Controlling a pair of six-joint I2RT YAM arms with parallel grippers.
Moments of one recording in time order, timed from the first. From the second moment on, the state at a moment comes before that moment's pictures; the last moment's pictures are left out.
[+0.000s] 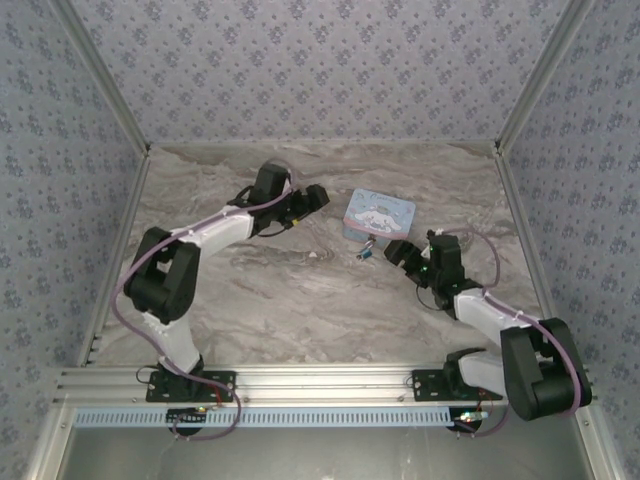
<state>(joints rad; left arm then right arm) -0.51 1.84 1.27 -0.10 0.36 -0.89 0.20 1.19 0.37 0.20 -0.29 0.82</state>
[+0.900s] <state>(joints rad) -0.57 2.18 1.58 -0.21 0.64 -0.76 0.10 1.60 0.80 0.07 -0.52 0.55</state>
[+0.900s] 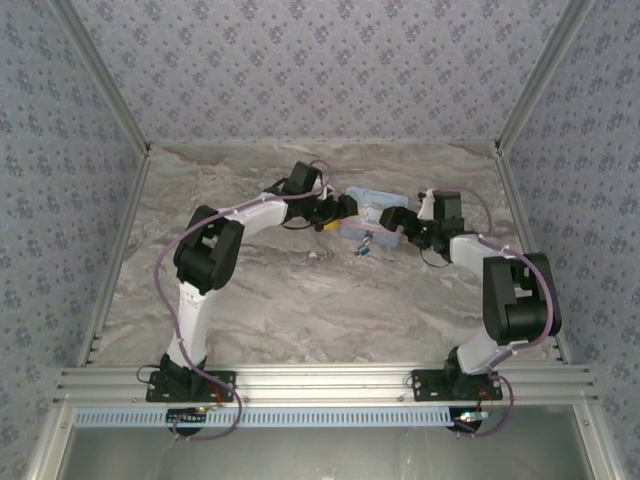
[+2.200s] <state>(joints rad) -0.53 1.96 1.25 -0.11 0.53 -0.82 0.26 1.50 0.44 0.57 -0.60 0.54</state>
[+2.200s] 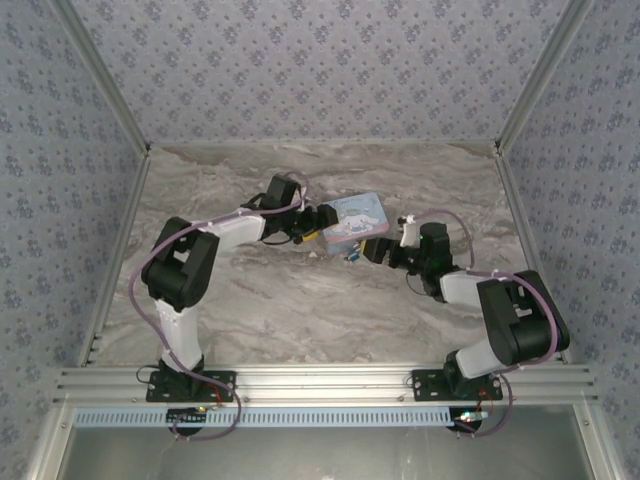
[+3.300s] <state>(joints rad) -0.54 1.98 1.23 -0.07 0.55 -0.86 0.33 1.78 0.50 0.80 -0.55 0.53</state>
